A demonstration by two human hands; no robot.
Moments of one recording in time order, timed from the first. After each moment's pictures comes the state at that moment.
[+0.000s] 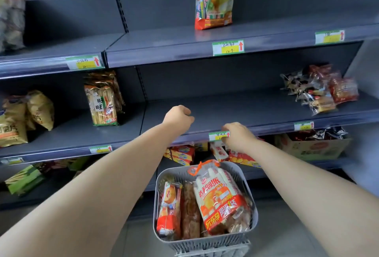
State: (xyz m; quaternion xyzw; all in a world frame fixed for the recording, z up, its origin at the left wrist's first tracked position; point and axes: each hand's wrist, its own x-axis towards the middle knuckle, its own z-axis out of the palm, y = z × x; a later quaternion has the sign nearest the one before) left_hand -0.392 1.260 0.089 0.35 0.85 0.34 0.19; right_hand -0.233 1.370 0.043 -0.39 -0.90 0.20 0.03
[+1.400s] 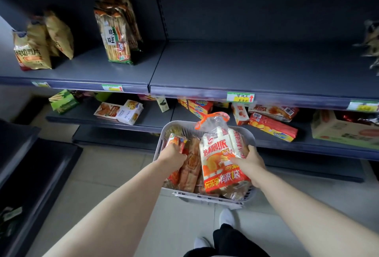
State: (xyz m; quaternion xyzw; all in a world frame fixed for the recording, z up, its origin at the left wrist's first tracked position) left_hand -0.327 1.186 -0.087 0.08 0.91 0.20 0.35; right_hand -0.183 1.366 -0.140 -0.53 -0.67 0.52 -0.06
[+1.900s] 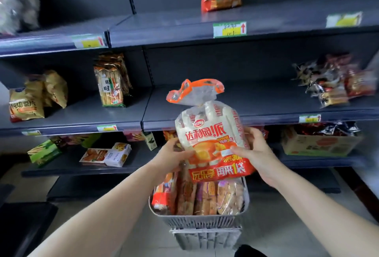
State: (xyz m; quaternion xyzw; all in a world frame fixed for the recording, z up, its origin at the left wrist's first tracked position) left_hand -0.311 1.167 0.008 0.18 0.75 0.50 0.40; right_hand -0.130 1.330 0.011 -0.33 -0.63 0.67 0.20
